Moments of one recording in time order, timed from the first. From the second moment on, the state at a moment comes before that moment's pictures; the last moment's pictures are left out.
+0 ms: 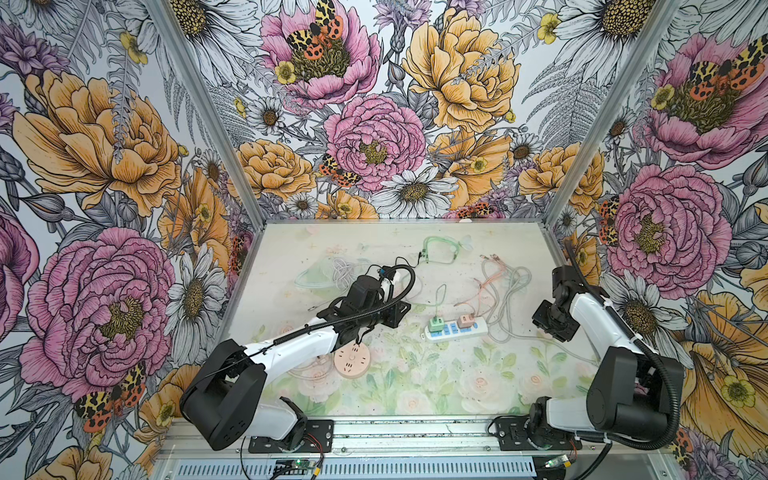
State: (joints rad) left arm -0.68 1.38 0.75 0.06 0.26 -0.42; right arm -0.25 1.37 0.89 -0.93 0.10 0.50
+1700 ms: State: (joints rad) left arm -0.66 1.33 0.75 -0.01 0.26 -0.41; right arm 0.02 1.62 1.10 -0.79 0.06 0.59
